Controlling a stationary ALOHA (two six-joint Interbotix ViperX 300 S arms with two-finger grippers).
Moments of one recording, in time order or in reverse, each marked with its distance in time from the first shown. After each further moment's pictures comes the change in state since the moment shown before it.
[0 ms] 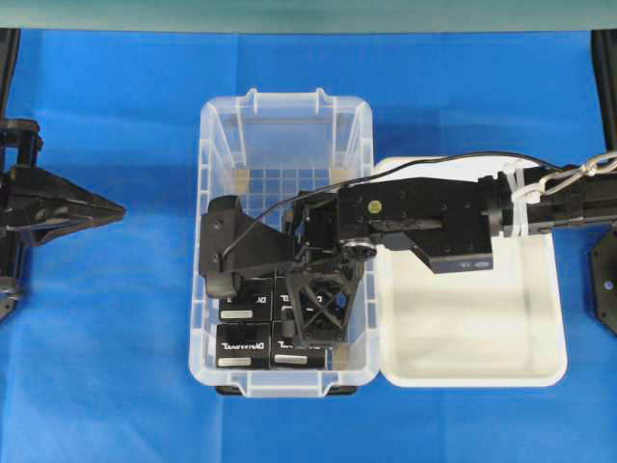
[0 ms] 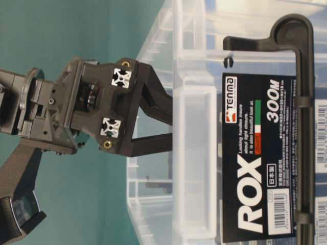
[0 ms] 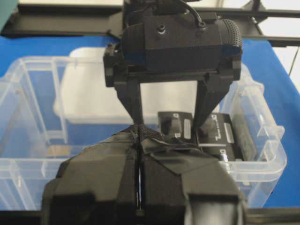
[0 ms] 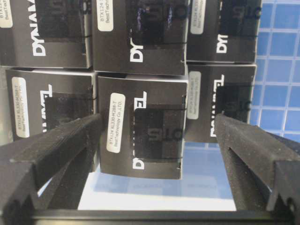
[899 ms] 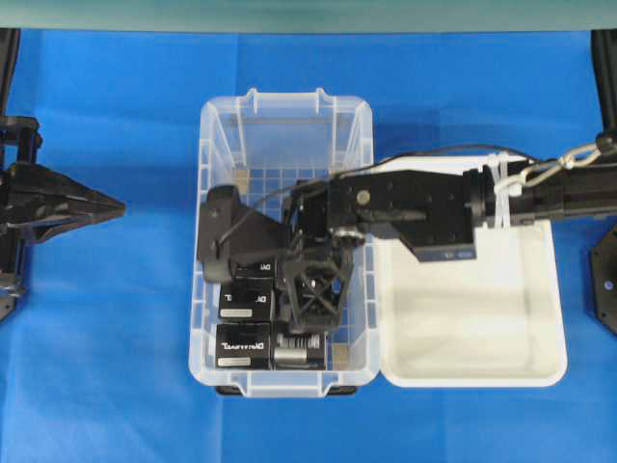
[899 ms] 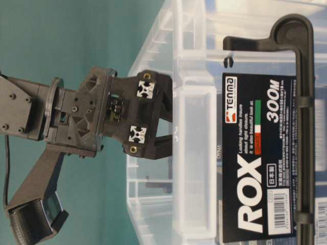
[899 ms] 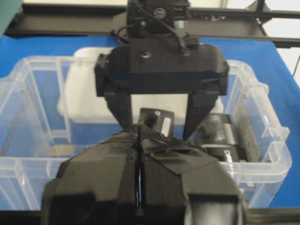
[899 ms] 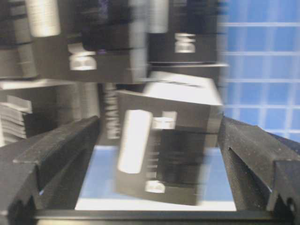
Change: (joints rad) left arm 0.011 0.000 0.000 0.000 0.000 0.000; right arm -0.029 0.034 -0.003 -0.028 -0.006 -0.005
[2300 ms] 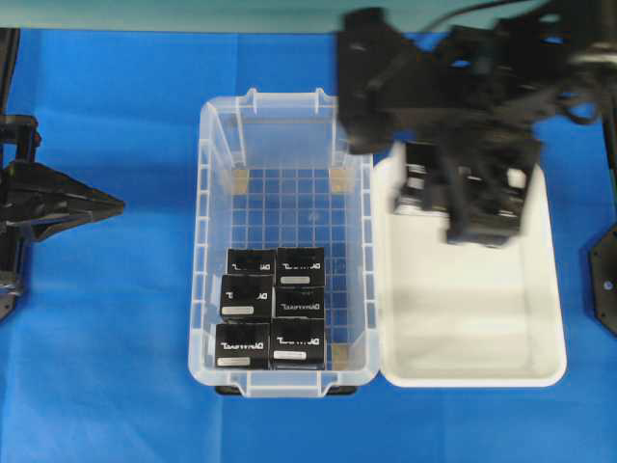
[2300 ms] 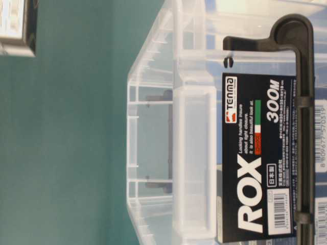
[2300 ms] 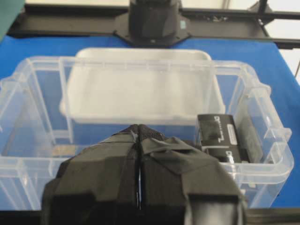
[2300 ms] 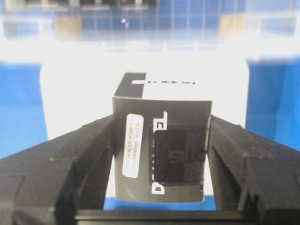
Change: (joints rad) left arm 0.005 -0.003 0.000 -0.002 0.000 -0.002; right arm -0.091 -0.446 -0.120 -0.041 0.545 -0.043
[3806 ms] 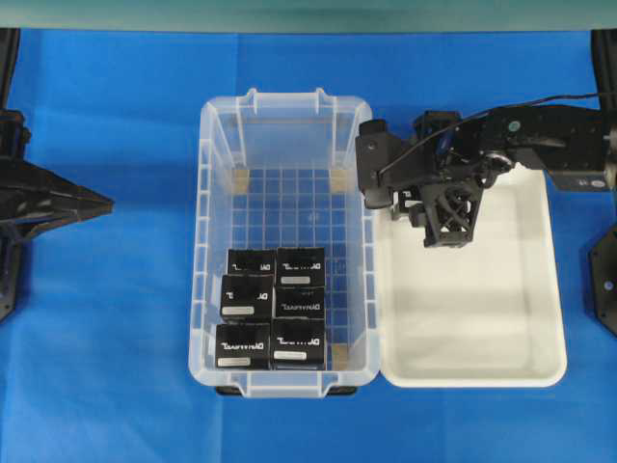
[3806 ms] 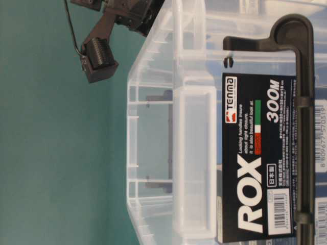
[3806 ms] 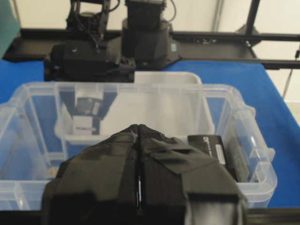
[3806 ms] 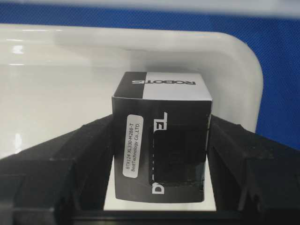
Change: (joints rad) left arm -0.021 -0.034 -0.026 0.002 0.000 0.002; right arm -0.207 0.121 0.753 -0.018 -0.877 -0.293
